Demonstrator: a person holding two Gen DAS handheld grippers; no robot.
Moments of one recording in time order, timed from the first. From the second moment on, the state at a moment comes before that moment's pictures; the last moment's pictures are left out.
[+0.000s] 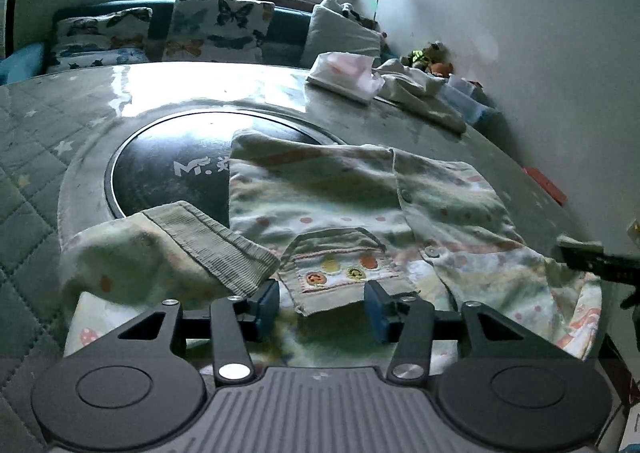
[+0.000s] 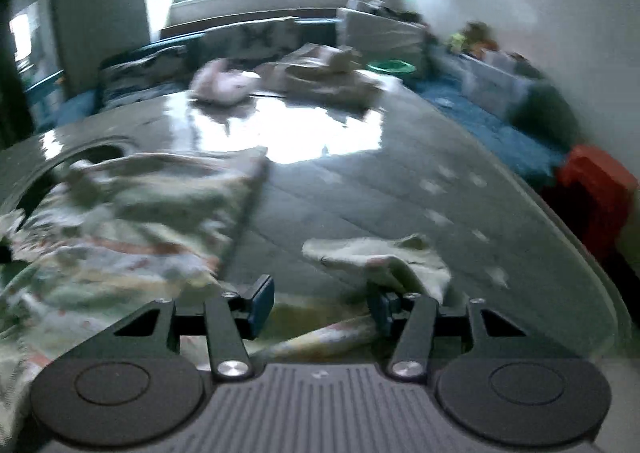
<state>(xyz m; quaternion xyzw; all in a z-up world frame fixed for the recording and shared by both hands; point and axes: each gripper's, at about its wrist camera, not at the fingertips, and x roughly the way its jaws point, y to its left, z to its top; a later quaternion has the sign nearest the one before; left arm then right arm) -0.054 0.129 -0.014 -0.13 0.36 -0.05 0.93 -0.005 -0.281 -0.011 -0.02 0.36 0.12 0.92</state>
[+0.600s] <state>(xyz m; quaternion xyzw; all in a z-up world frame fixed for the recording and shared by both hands) -0.063 0.117 -0.015 -0.12 0.33 -0.01 0.94 -0.022 -0.329 -0.036 0.03 0.35 0.00 0.94</state>
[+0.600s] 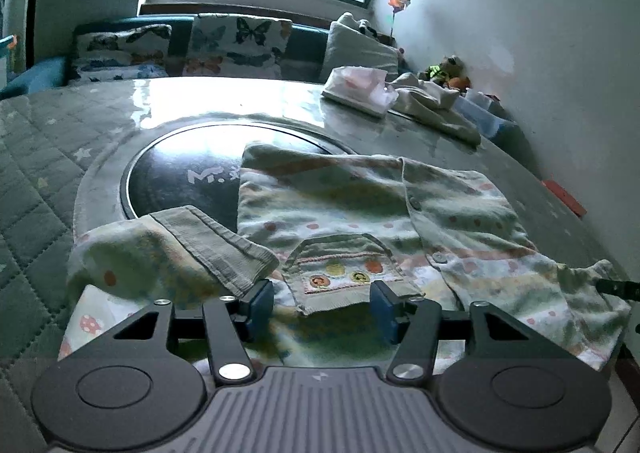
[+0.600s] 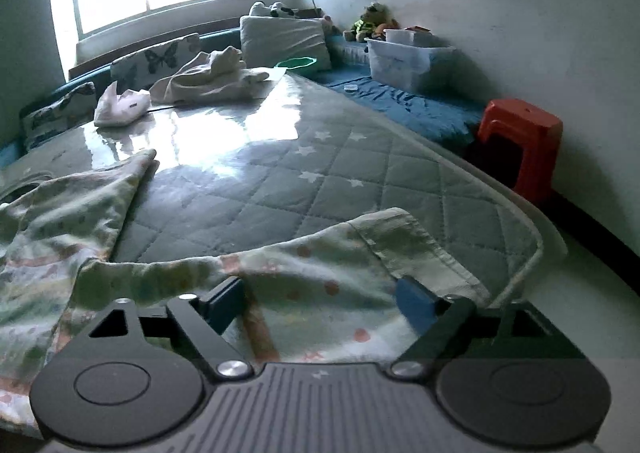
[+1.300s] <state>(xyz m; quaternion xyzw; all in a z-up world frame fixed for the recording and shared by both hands) -0.091 0.155 -0.019 -0.08 0.31 0.17 0.93 -0.003 -0.306 -0.047 0.02 0.34 -0.01 0.94</state>
